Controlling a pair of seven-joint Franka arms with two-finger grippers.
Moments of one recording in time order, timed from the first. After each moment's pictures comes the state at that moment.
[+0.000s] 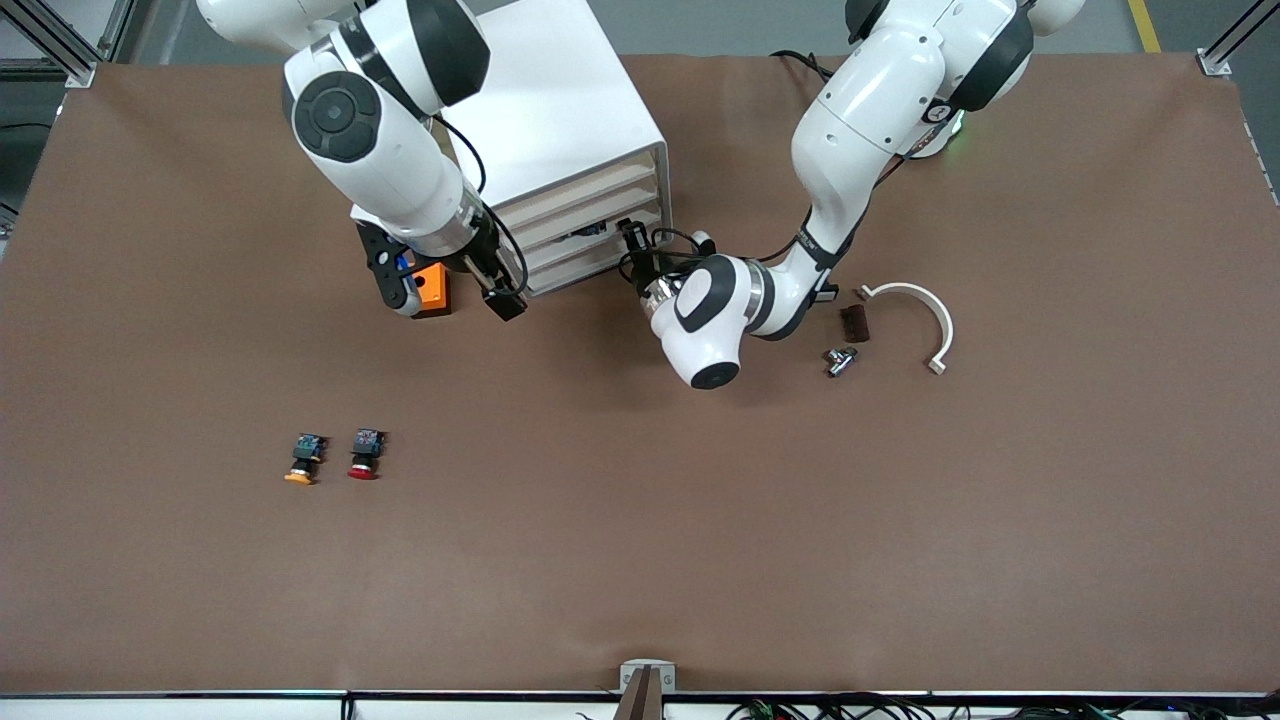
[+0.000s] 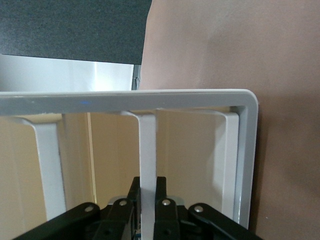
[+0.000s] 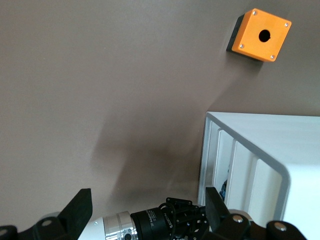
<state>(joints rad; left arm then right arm) -0.60 0.91 -0.17 -1.46 -0.90 1.59 -2.32 0.57 0.15 -0.01 -1.77 0.19 1.91 1.64</state>
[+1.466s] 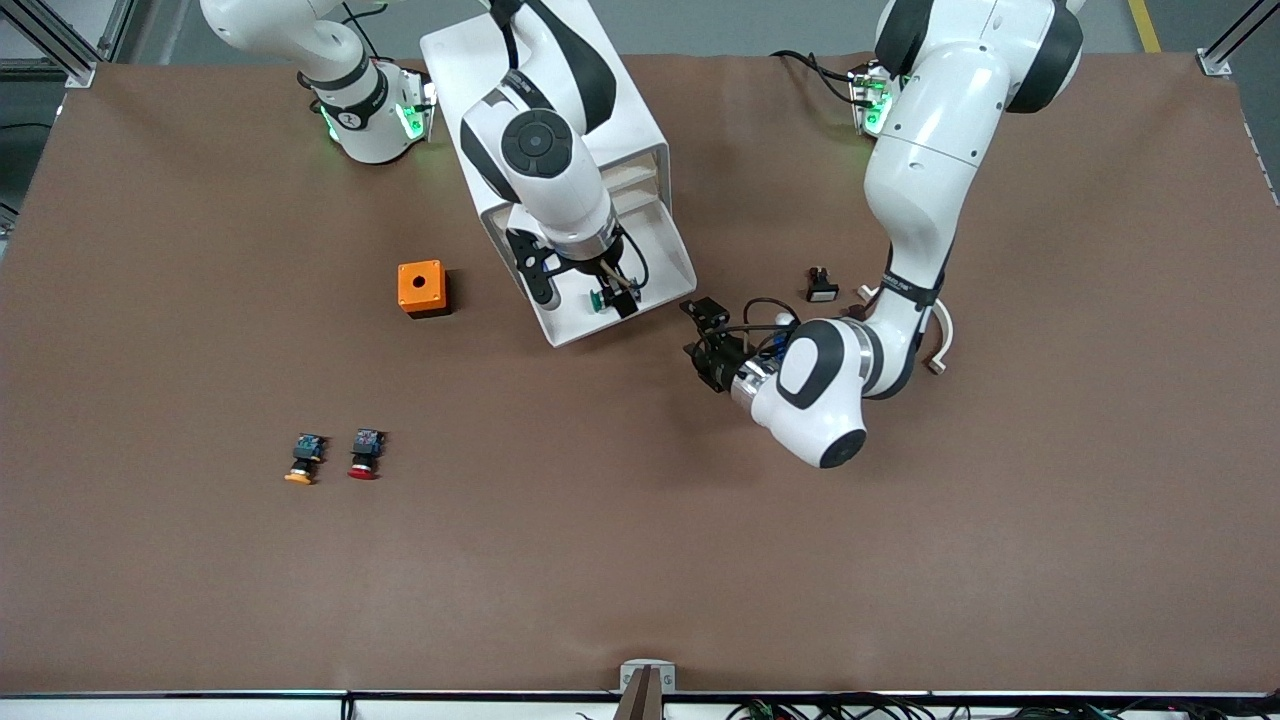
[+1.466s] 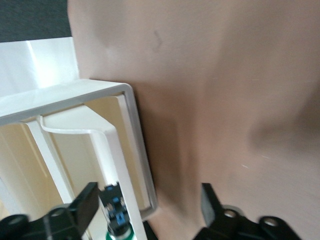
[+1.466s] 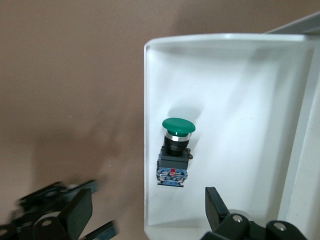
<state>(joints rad) -0.50 0.91 0.08 -1.33 -0.90 1.58 -2.06 0.81 0.34 -0.01 -1.84 0.19 2.24 1.82</state>
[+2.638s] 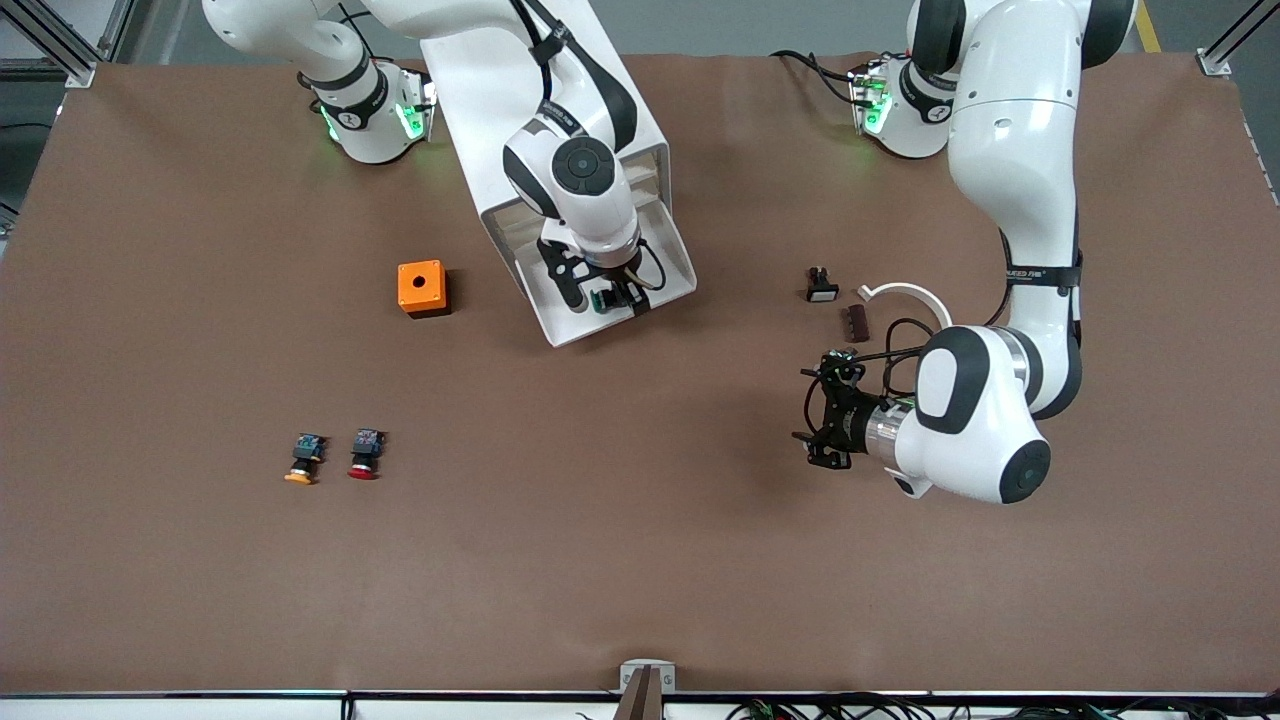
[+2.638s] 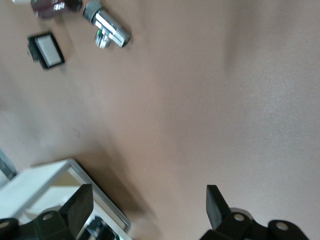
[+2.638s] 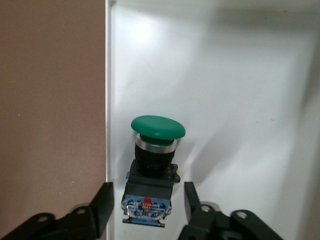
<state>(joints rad) -0.51 0.81 0.36 -1.25 -0.75 1.58 -1.50 0.87 0.44 -0.01 -1.89 0.15 2.37 1.86</state>
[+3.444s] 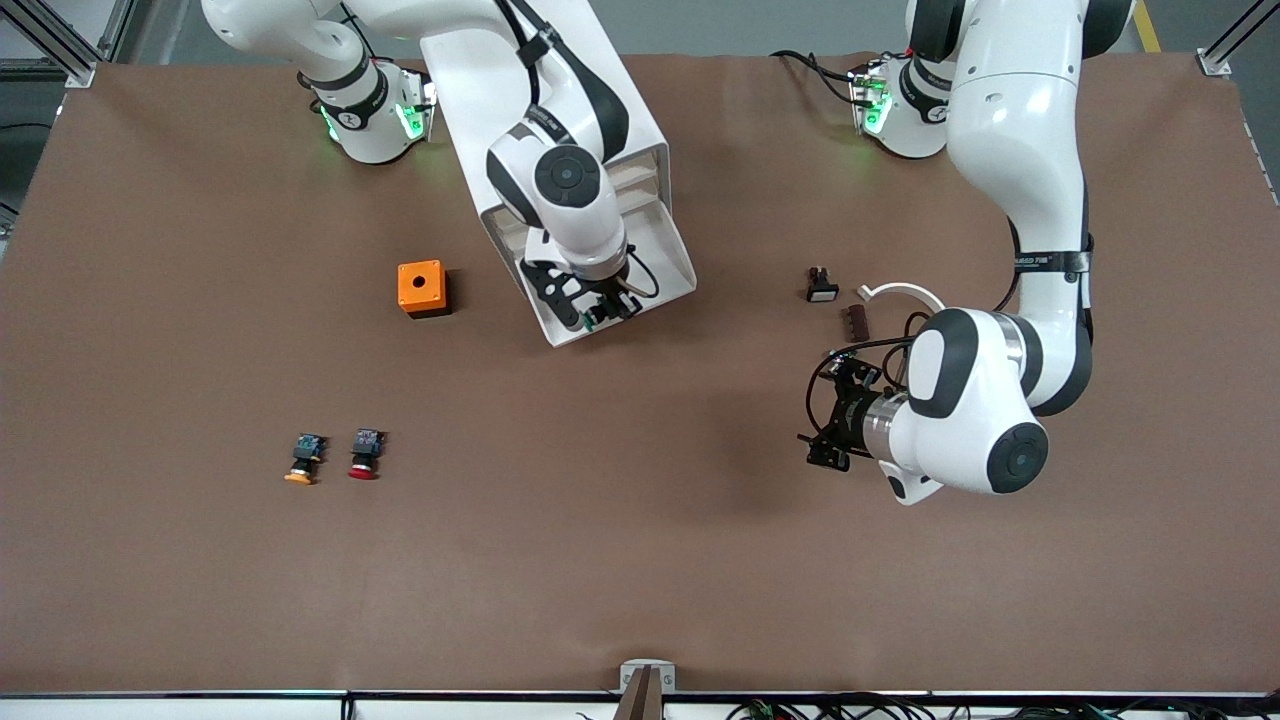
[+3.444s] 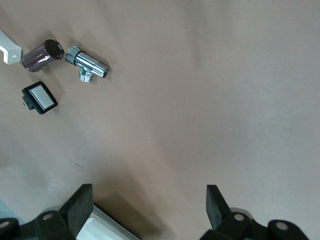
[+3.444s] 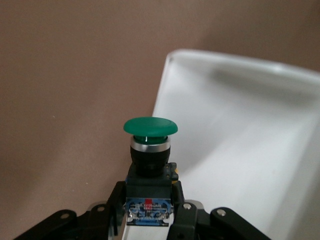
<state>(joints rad) -0.53 0.78 0.36 -1.21 -0.64 1.60 -1.34 0.80 0.42 -0.04 -1.80 0.14 2.23 1.55</state>
